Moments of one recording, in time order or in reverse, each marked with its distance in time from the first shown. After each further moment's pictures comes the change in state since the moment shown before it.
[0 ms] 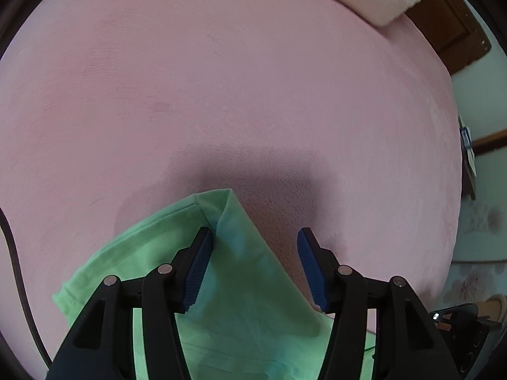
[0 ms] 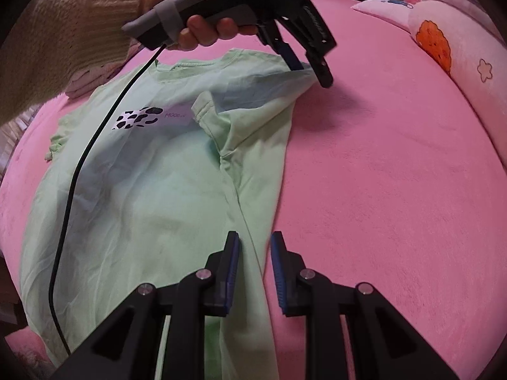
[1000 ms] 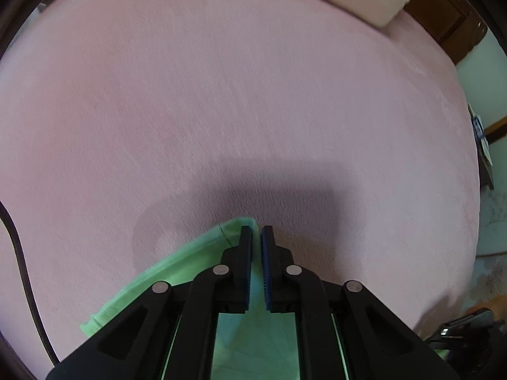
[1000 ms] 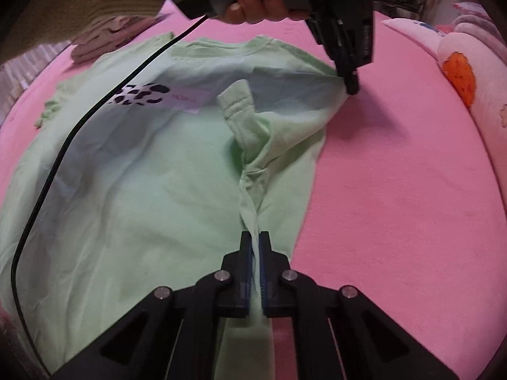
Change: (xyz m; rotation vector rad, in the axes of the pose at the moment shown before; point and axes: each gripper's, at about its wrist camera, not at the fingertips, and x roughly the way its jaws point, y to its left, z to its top) left arm -0.029 -0.019 0.016 0.061 -0.117 0.117; right arm 0.026 0.011 0.014 -0.109 0.003 -0.119
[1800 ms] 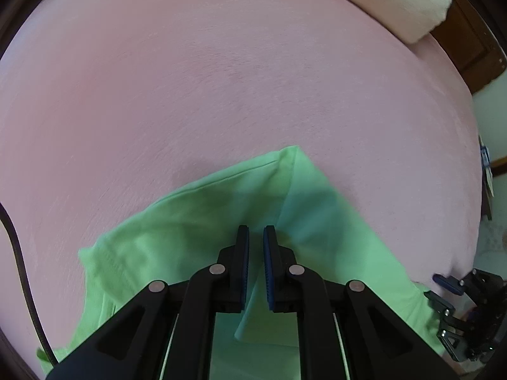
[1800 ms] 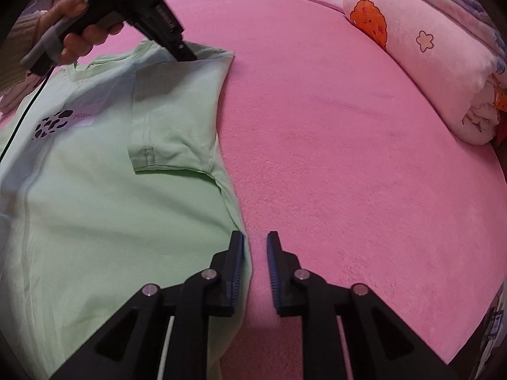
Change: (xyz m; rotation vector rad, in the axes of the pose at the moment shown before) left arm -0.033 0.034 -0.069 -0.170 0.022 0.003; right arm -0.008 -0.048 -0.032 0.267 0.063 -0.177
